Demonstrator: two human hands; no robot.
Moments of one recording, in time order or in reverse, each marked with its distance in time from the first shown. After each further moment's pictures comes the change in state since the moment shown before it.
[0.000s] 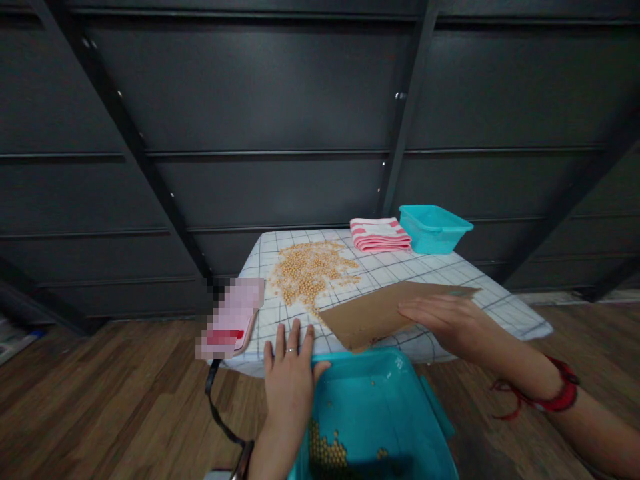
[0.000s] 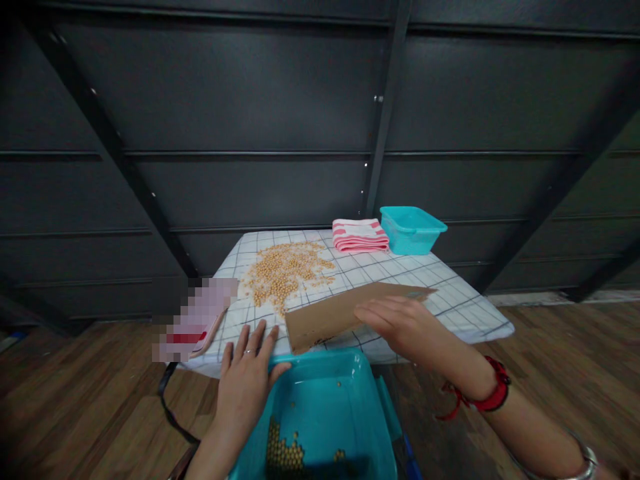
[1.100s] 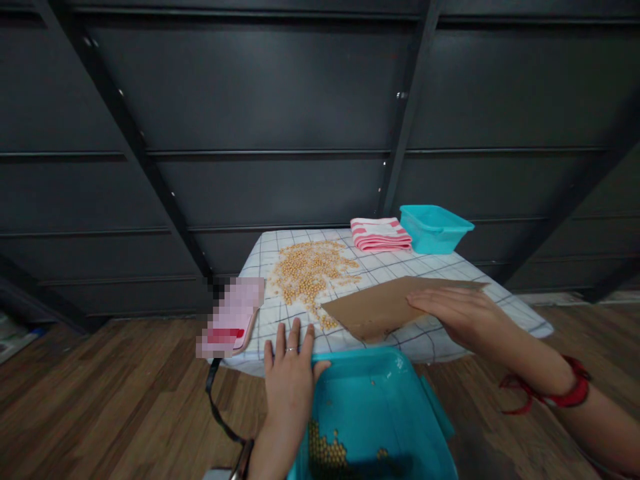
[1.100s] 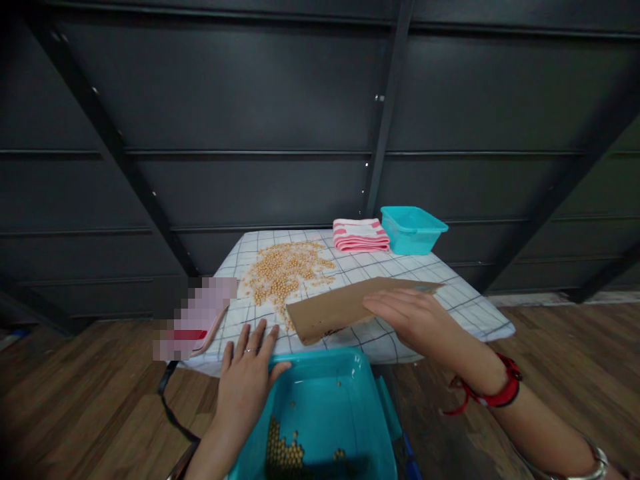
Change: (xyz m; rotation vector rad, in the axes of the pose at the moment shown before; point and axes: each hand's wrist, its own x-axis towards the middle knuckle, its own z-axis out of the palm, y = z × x) left_hand -0.001 -0.002 0.005 0.006 0.051 0.017; right_hand -0.008 0.011 -0.007 0.005 0.037 0.042
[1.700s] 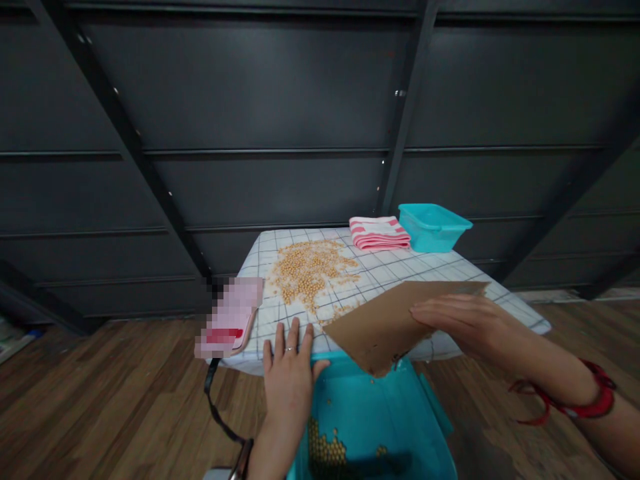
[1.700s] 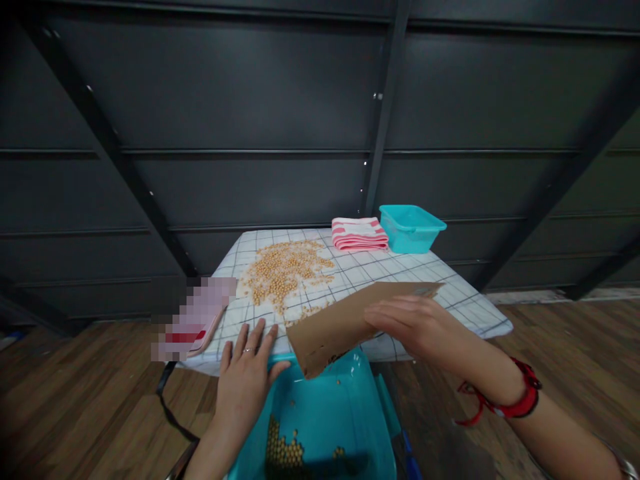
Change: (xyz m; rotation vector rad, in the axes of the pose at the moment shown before) left_hand 0.001 0.001 -0.006 0.000 -0.038 -0.004; right_hand 0.005 -0.010 -0.024 0.138 -0.127 -0.021
